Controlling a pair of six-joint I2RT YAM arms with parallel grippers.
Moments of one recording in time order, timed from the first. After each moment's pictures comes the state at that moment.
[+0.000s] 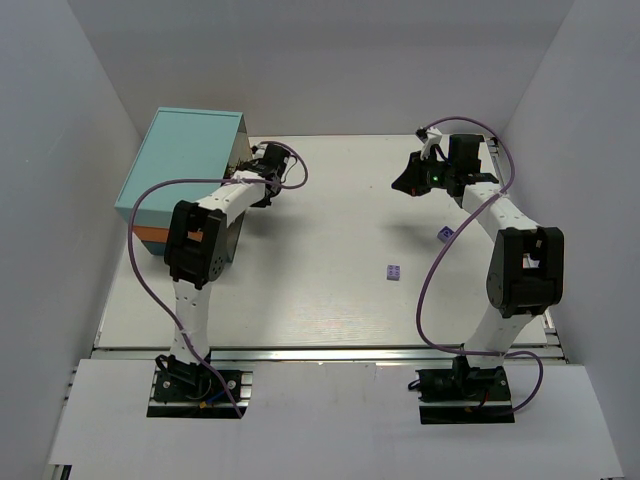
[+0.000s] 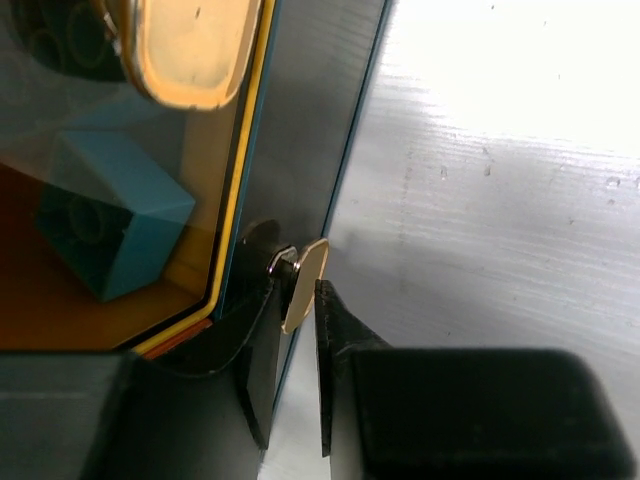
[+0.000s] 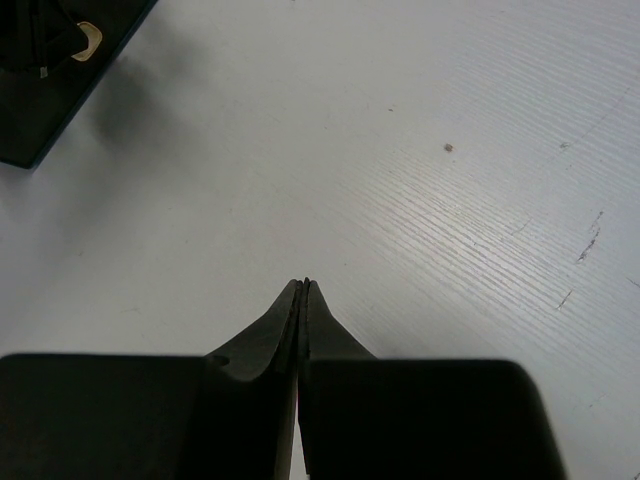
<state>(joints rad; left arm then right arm) -0.37 2.17 1.73 -0.66 -0.64 -0.22 0.09 1.77 1.33 -0.17 -0.72 -0.04</state>
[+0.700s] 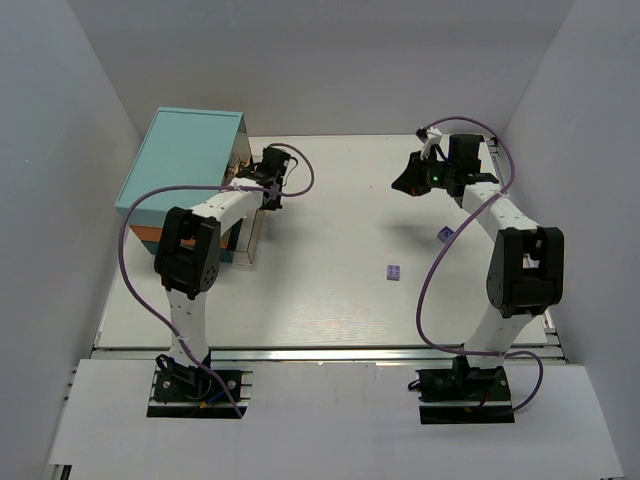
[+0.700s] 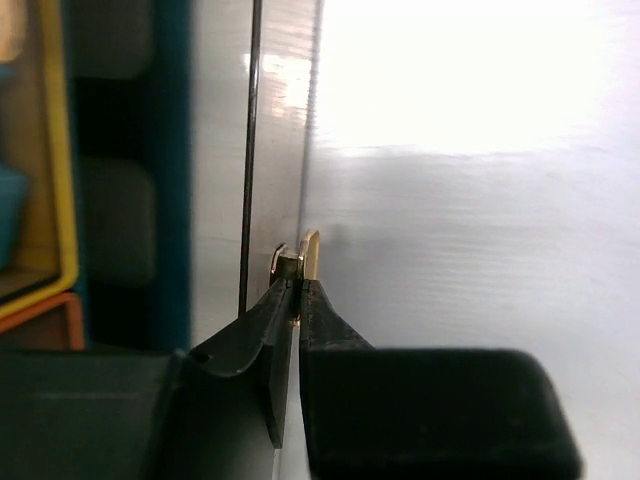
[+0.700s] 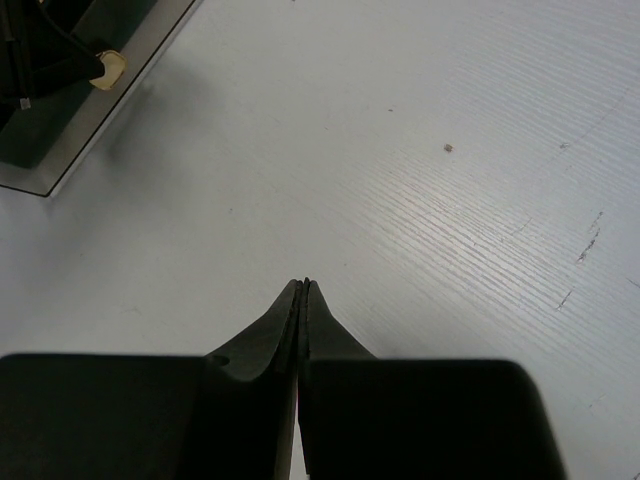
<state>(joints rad) -0.40 2.04 1.58 -0.50 -0.40 -0.18 0.09 1.77 1.33 -0.17 -0.72 -0.04</state>
